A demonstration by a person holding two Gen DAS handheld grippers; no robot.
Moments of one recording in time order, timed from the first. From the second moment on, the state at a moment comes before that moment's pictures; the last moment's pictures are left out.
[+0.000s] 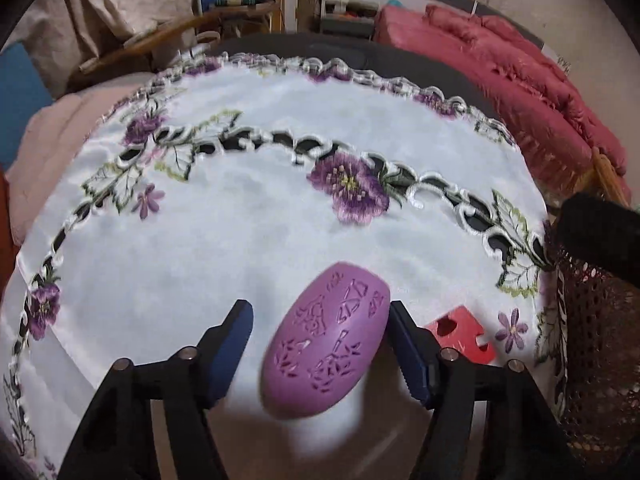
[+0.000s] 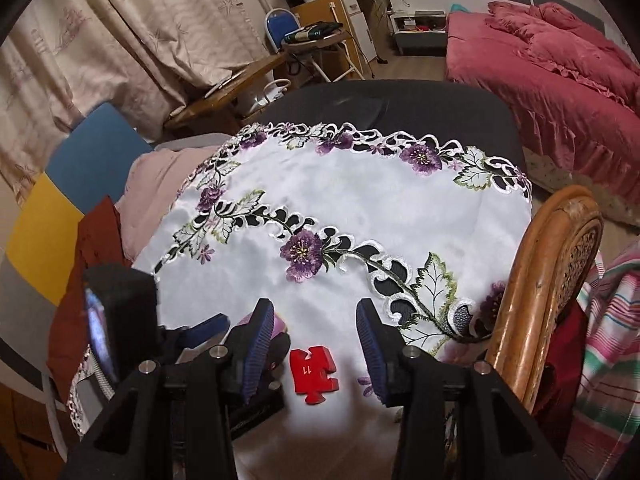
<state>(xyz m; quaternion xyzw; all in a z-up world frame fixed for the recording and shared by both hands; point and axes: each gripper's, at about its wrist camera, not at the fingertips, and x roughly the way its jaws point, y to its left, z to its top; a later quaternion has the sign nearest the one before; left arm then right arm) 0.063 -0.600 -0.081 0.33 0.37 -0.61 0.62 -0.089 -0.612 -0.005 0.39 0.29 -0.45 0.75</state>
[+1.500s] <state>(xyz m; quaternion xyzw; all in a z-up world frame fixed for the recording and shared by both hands) 0.115 -0.357 -0.073 0.08 0.42 -0.40 0.81 0.007 -0.602 -0.075 0.30 0.57 -0.35 0.68</state>
